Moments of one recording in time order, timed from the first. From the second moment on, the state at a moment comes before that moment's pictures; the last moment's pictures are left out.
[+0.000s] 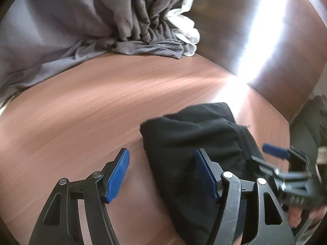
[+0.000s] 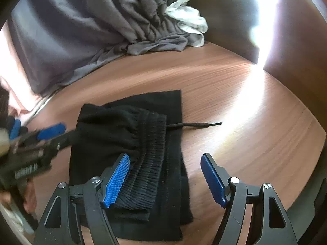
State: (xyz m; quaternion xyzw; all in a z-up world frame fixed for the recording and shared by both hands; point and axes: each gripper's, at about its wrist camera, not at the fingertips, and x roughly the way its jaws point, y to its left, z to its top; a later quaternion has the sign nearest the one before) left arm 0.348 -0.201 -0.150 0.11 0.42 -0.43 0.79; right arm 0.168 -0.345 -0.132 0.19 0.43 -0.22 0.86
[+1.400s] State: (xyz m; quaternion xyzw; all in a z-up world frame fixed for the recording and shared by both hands) left arm 0.289 -0.215 -0.077 0.19 0.24 -0.62 0.72; right arm 0.168 -0.328 -0.147 0.19 0.40 -0.16 0.88
